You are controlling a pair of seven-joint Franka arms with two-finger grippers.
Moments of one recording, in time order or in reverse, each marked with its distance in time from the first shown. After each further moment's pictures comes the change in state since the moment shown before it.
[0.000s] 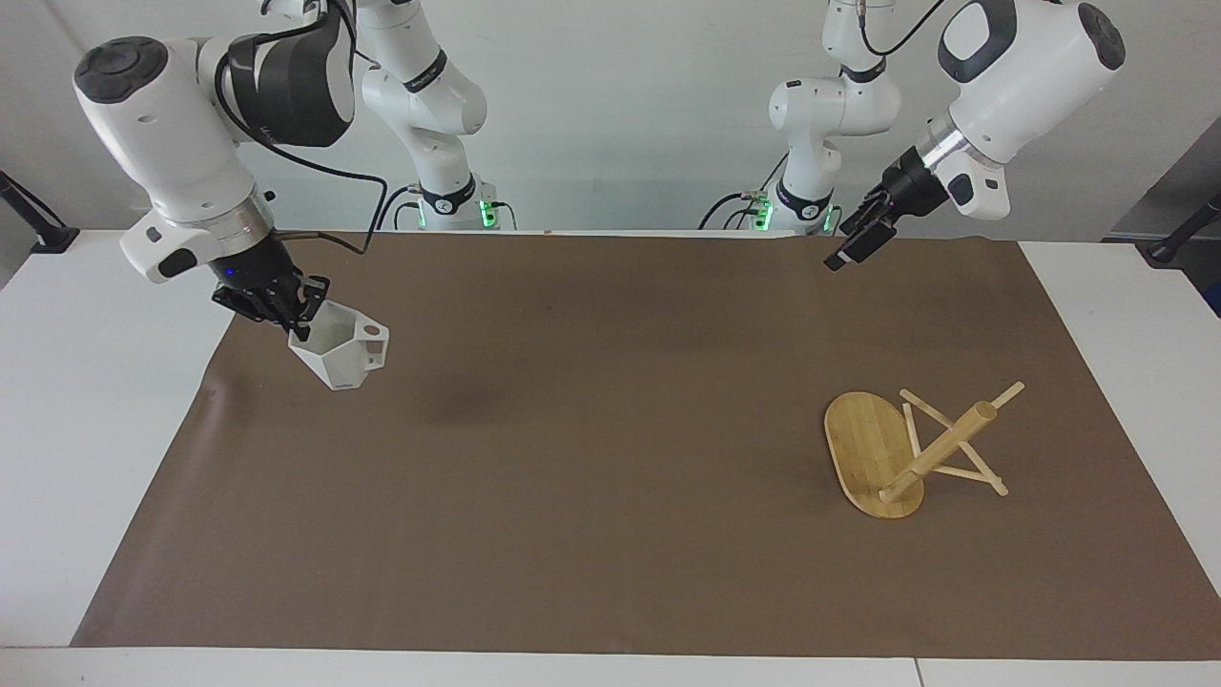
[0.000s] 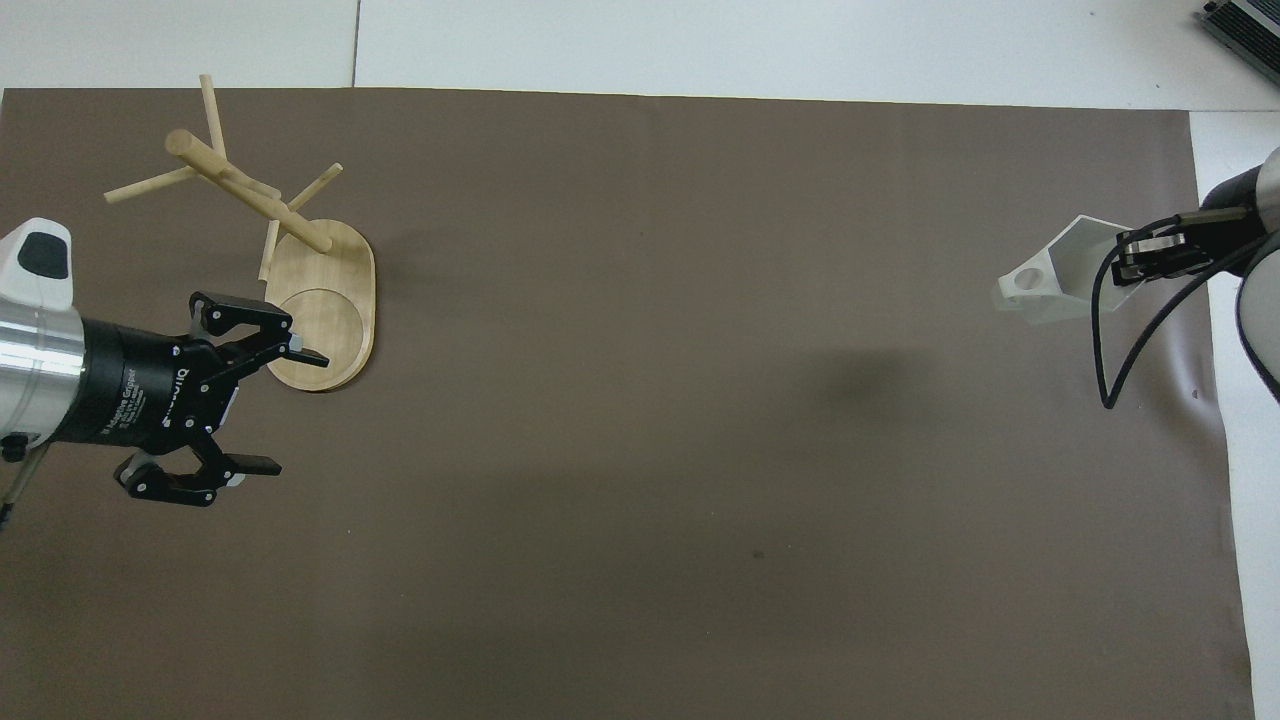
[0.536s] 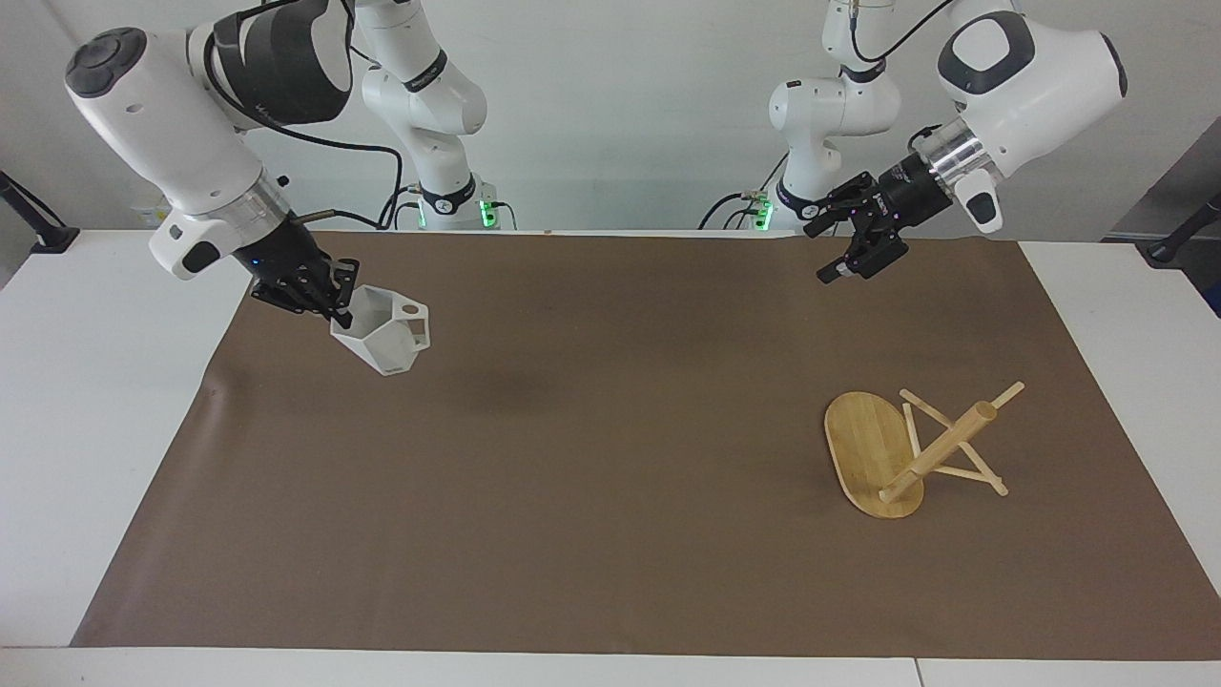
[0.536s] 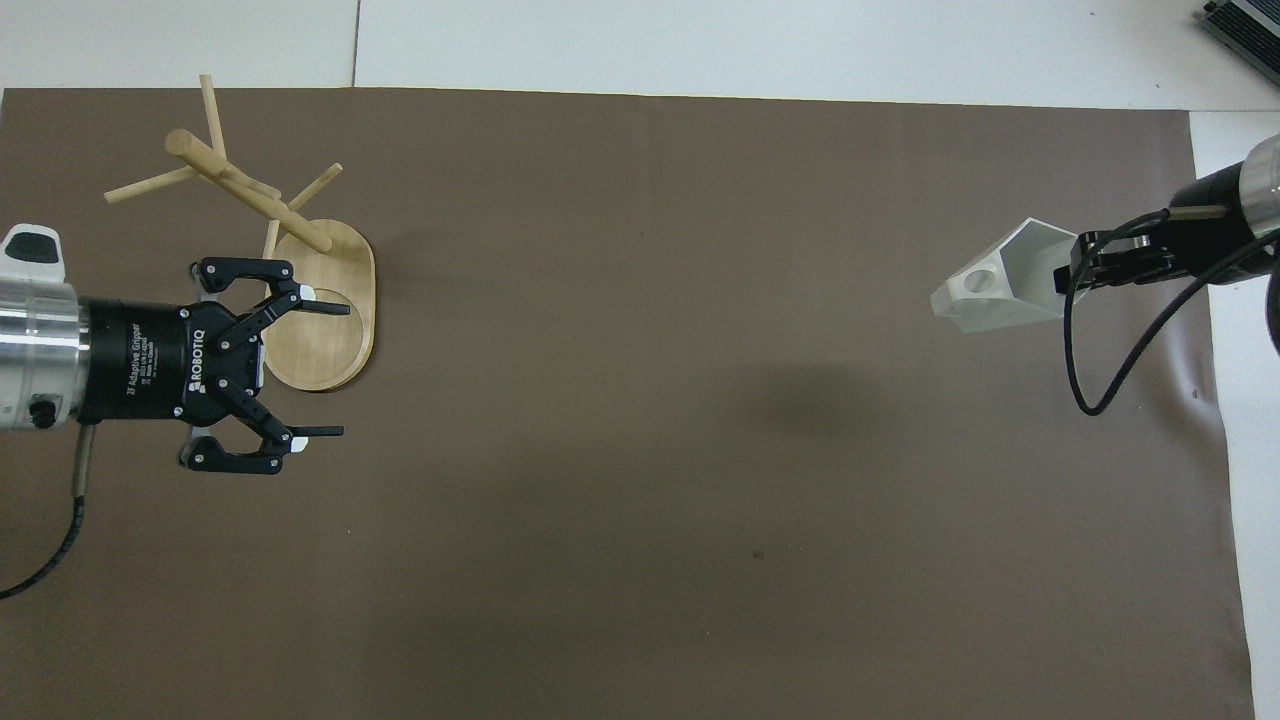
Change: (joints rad) left arm 0.001 0.000 0.003 -0.076 -0.262 0.151 -0.189; right arm 0.006 -0.009 0.014 0.014 0.236 -0.036 0.010
